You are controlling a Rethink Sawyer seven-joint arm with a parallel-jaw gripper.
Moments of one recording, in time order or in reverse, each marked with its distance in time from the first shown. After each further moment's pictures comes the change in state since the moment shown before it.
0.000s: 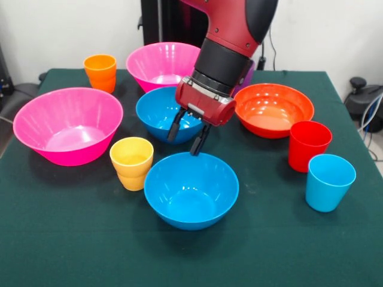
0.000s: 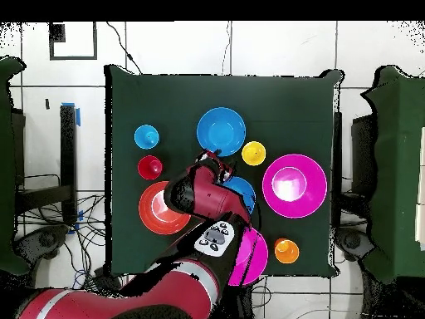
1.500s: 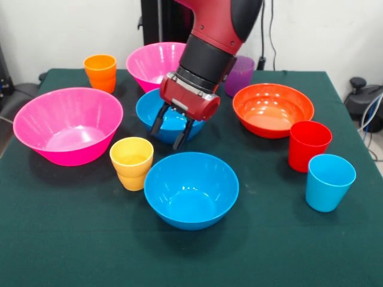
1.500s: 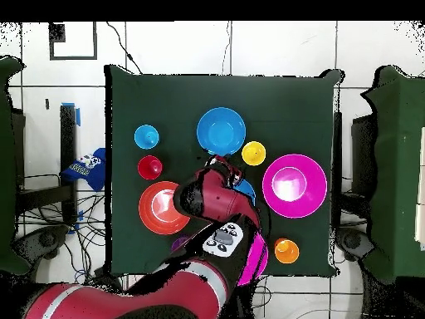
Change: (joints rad) arm -0.028 0.006 -0.031 0.000 -0.073 0.000 0.000
